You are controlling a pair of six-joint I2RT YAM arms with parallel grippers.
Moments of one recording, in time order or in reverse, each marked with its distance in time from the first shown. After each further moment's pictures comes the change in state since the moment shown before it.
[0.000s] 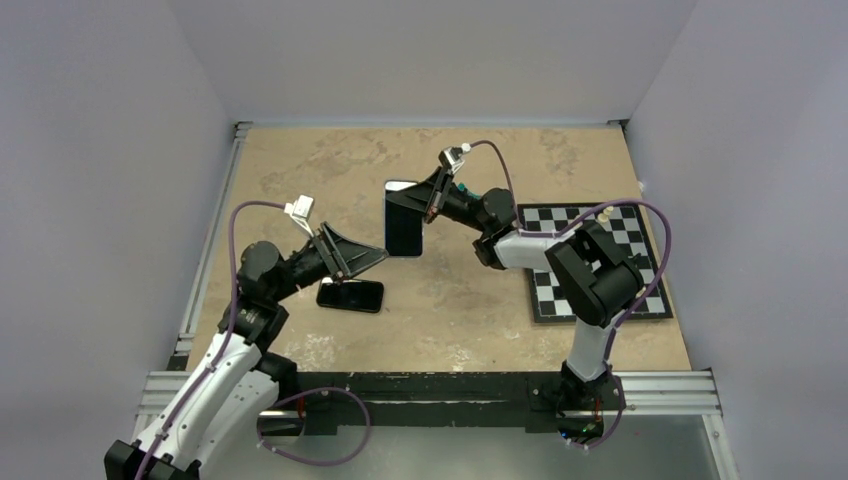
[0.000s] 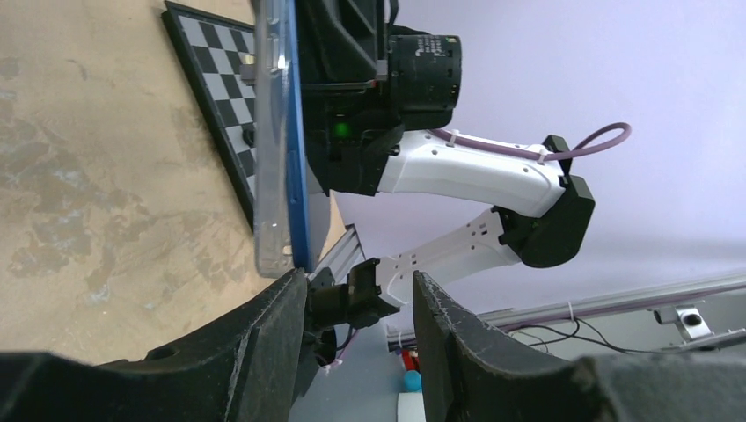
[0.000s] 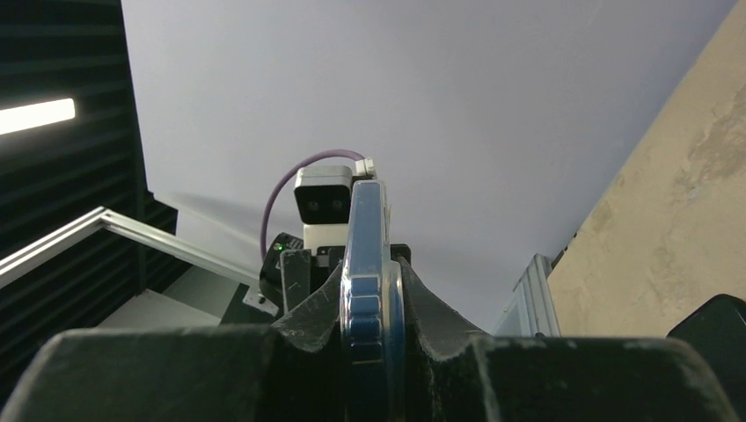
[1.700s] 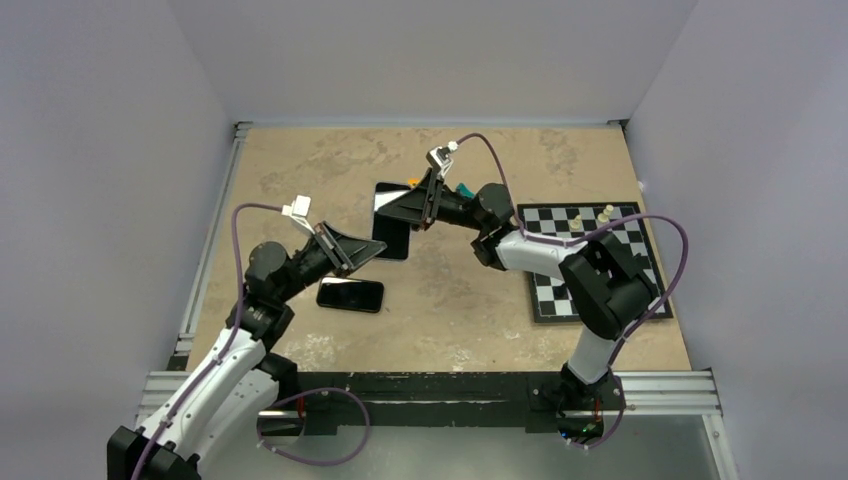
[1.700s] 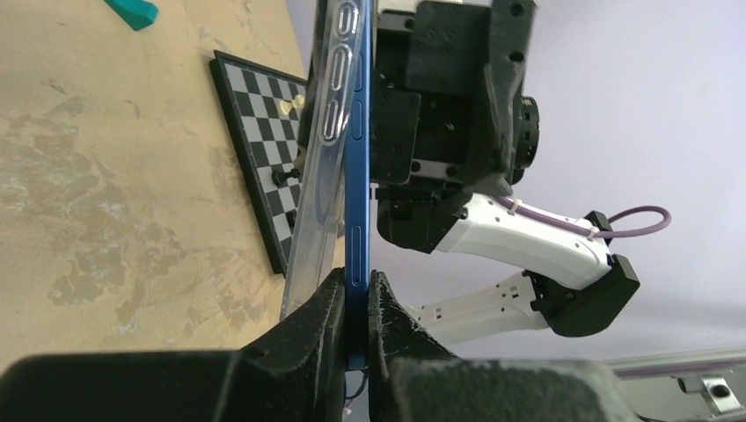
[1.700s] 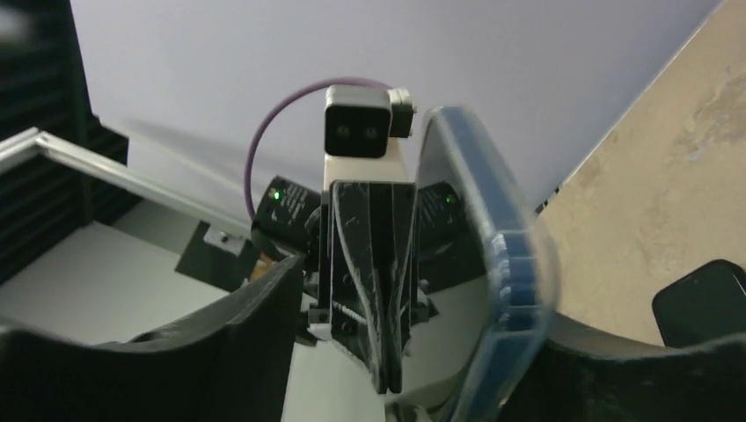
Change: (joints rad) left arm -0.026 0.061 -0.043 0.129 -0.134 -0.023; right arm 0.055 -0.087 0.031 -0.192 -0.084 -0.163
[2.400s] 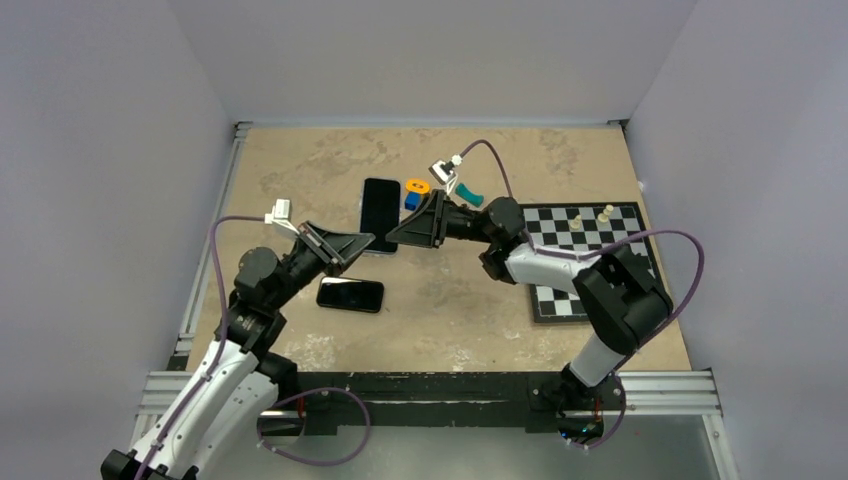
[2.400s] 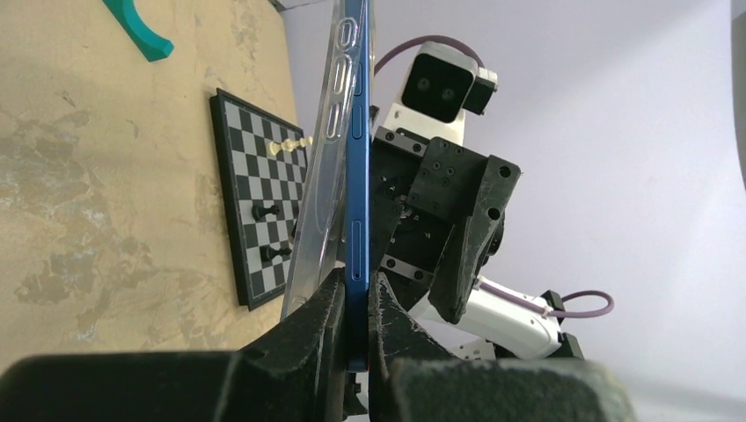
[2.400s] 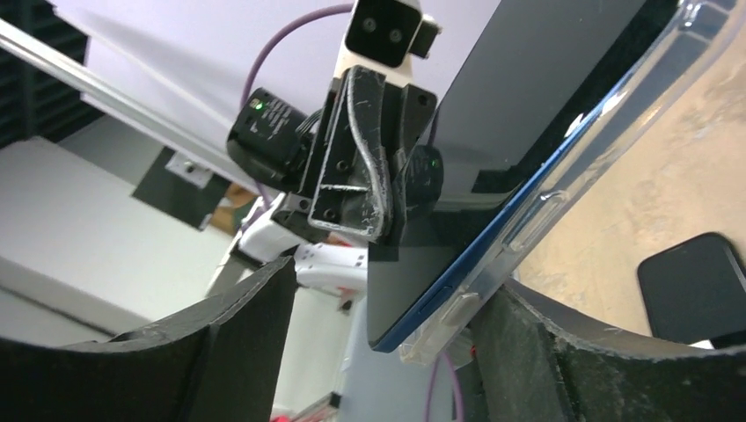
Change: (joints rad) left arm 0.000 -0.109 0.039 -0.156 -0.160 -0.124; right arm 0.012 -0.078 -0.129 0.117 -0.127 -0.103
